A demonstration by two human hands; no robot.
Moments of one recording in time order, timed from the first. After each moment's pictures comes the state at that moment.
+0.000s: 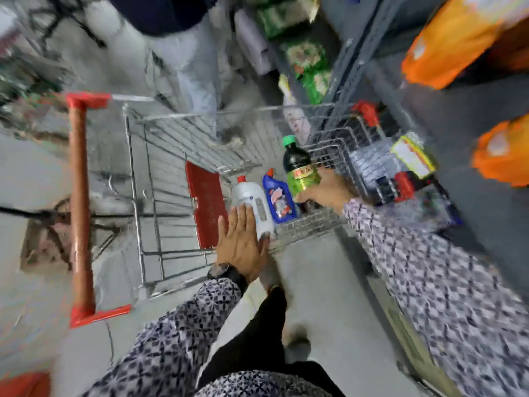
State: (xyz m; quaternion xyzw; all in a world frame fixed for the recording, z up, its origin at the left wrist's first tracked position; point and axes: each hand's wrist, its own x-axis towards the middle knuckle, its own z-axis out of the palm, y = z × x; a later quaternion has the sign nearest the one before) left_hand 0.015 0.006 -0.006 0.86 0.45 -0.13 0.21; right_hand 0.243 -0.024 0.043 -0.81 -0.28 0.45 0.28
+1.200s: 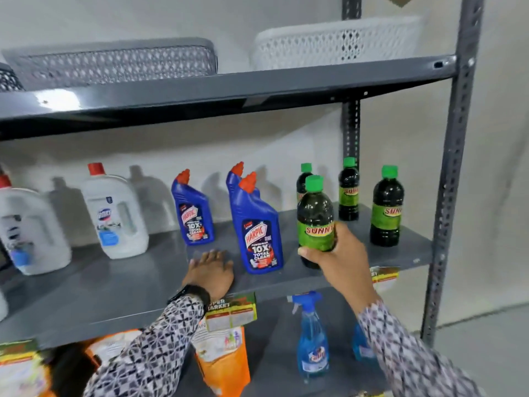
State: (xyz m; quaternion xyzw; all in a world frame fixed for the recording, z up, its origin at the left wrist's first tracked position) left_hand 0.434 -0.332 0.393 0.97 -0.22 0.06 -0.02; right_hand 0.265 -0.571 0.419 -0.80 0.14 -0.36 0.45
